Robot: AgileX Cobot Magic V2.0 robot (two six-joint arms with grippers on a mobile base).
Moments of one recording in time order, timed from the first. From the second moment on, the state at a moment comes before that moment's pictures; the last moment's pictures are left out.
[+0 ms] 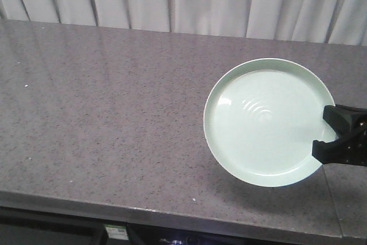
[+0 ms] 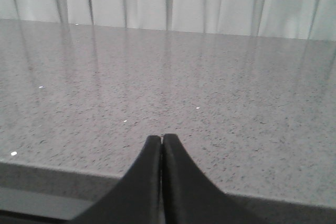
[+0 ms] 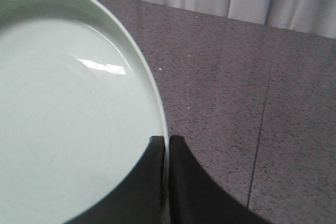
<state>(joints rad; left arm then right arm) 0.02 -0.01 0.03 0.13 0.18 -0.23 0.23 0.84 -0.60 0.06 0.20 -0.05</state>
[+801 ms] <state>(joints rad) 0.02 -0.01 0.03 0.13 0.18 -0.23 0.23 0.84 -0.60 0.06 0.20 -0.05</state>
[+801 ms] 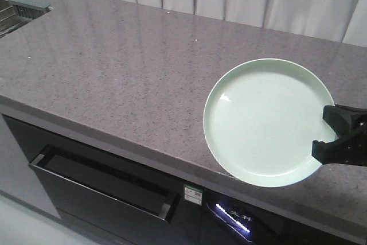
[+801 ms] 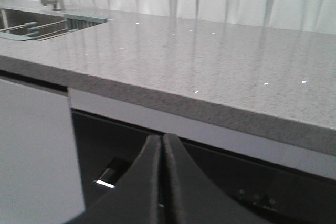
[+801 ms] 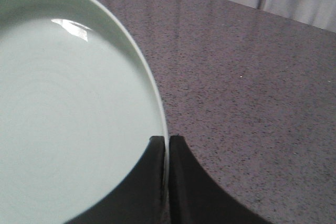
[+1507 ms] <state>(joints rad) 0.02 -0.01 0.03 0.13 0.18 -0.23 0.23 0.84 -0.60 0.06 0.20 -0.05</state>
